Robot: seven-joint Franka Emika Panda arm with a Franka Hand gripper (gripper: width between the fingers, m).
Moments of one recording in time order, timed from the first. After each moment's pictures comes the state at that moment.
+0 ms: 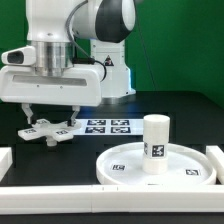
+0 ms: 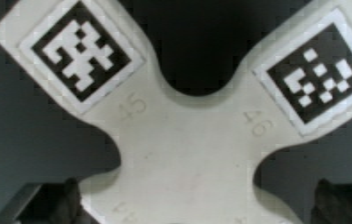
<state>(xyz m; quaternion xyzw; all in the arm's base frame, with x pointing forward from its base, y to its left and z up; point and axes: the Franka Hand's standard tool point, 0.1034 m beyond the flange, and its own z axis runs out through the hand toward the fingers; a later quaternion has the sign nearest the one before) 0.430 -0.142 0.040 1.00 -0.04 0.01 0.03</state>
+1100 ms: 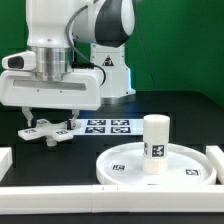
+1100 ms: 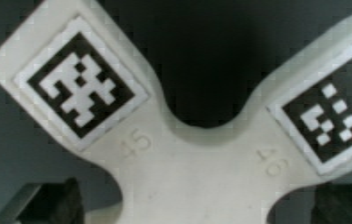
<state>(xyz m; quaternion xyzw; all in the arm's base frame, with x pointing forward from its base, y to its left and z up) 0.424 -0.143 0.032 1.00 -0.04 0.00 0.03</state>
